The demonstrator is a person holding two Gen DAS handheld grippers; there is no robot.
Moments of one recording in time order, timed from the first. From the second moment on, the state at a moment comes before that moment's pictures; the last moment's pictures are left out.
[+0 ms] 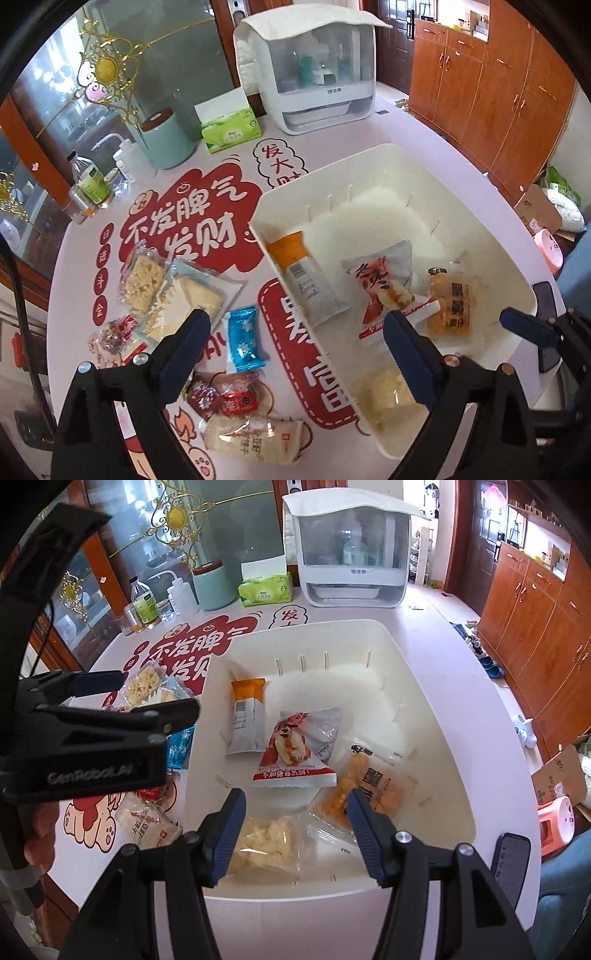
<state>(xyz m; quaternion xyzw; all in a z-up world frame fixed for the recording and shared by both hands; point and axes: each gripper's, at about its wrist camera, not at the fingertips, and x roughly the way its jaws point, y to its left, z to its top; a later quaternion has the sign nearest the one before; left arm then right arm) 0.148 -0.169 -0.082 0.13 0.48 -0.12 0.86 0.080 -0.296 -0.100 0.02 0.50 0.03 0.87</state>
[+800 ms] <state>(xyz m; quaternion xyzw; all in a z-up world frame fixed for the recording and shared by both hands) 0.104 0.035 -0.026 0.11 0.44 -0.01 0.89 0.063 -0.220 -0.059 0.00 0.47 0.05 0.88</state>
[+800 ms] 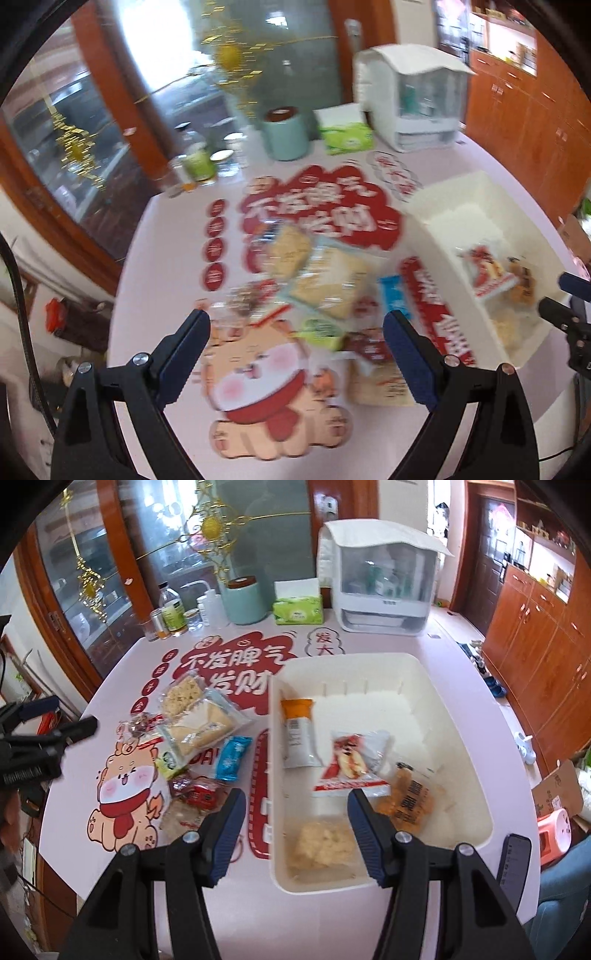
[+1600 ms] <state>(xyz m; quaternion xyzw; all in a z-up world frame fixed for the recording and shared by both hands) 0.206 0.174 -0.035 0.20 0.44 -0.08 0.87 0.188 -0.075 -0.039 0.04 0.50 0.10 0.86</state>
